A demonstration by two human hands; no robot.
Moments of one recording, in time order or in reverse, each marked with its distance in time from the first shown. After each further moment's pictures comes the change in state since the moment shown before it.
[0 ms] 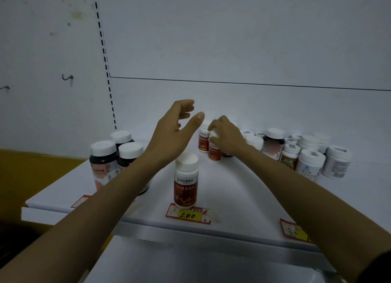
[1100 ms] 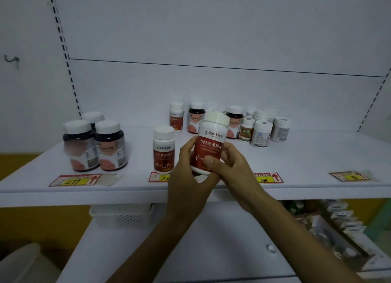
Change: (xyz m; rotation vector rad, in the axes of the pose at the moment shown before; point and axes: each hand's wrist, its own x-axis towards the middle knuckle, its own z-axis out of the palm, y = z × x) left_hand -0.150 0.013 0.072 -0.353 0.035 0.006; right_hand -0.231 -0.093 -0.069 1.167 0.084 0.403
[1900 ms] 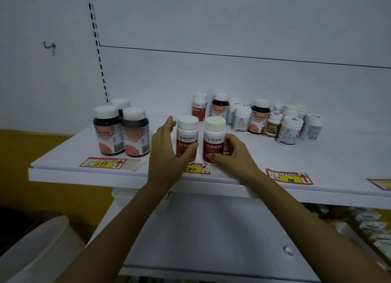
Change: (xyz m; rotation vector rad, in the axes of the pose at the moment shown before) left_hand 0.041 -0.058 -0.066 0.430 0.131 -0.062; right_hand 0.069 0.054 0.009 -0.430 -0.027 -0.014
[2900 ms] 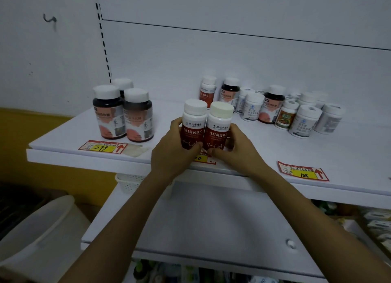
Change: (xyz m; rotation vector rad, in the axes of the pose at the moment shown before) left_hand -0.002 -0.006 0.005 0.084 -0.208 -0.128; right_hand 0.000 0.005 0.006 -0.169 -0.119 -0.084
